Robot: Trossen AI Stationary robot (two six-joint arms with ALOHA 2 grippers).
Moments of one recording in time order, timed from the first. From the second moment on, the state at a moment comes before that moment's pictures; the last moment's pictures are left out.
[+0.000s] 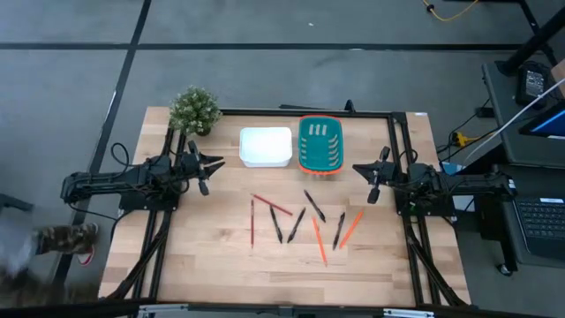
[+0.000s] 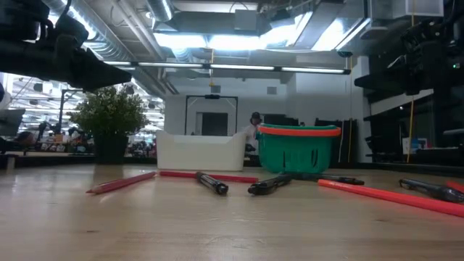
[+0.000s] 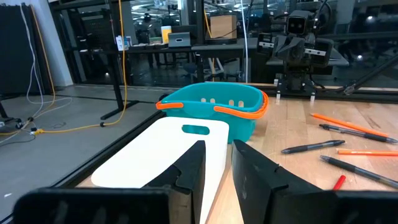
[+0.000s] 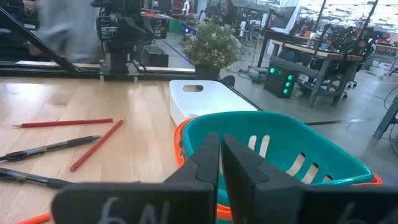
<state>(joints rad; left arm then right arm) 0.13 0.09 0.01 0.05 -0.27 0.04 0.02 0.12 0.01 0.06 0.35 -0.11</state>
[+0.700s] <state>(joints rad) 0.13 0.09 0.01 0.07 -0.27 0.03 0.02 0.12 0.01 0.25 0.29 0.16</state>
